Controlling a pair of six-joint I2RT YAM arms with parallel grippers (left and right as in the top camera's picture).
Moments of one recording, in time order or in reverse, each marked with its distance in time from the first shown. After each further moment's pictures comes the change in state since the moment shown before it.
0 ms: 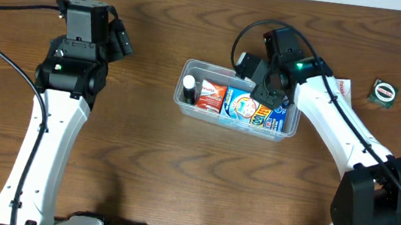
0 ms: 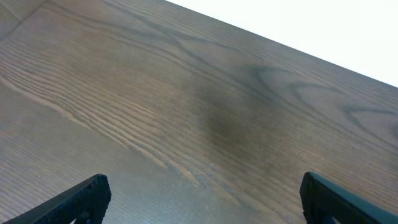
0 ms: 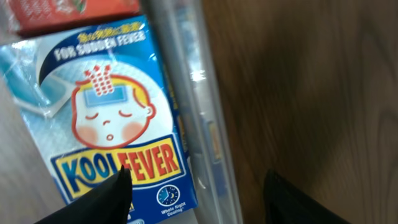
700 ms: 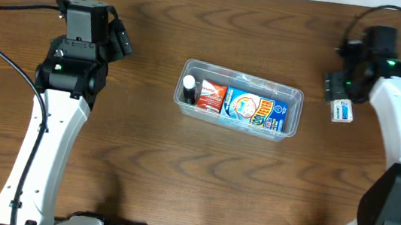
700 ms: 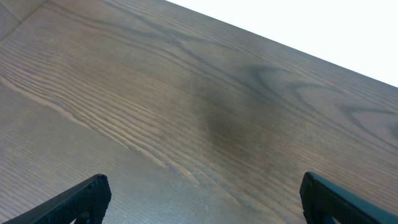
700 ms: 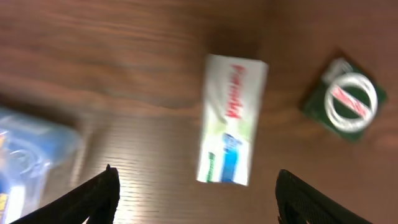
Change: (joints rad) left arm 0.000 0.000 0.000 0.000 0.000 0.000; right arm -0.472 -0.032 -0.002 -0.056 -0.011 0.560
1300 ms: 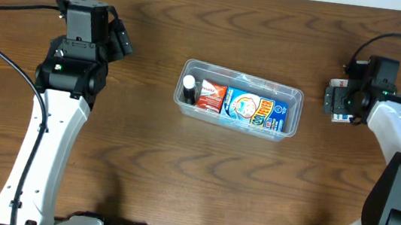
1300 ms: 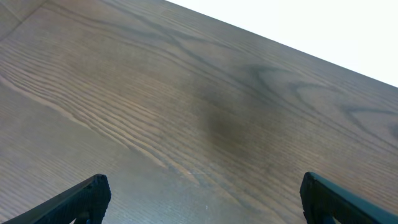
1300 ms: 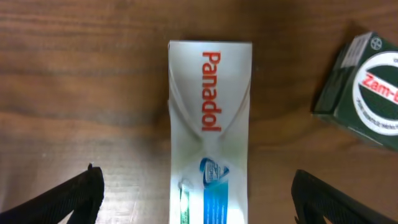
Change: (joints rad) left arm 0.000 0.000 0.000 0.000 0.000 0.000; right arm -0.077 0.000 -0.329 0.450 -0.043 -0.003
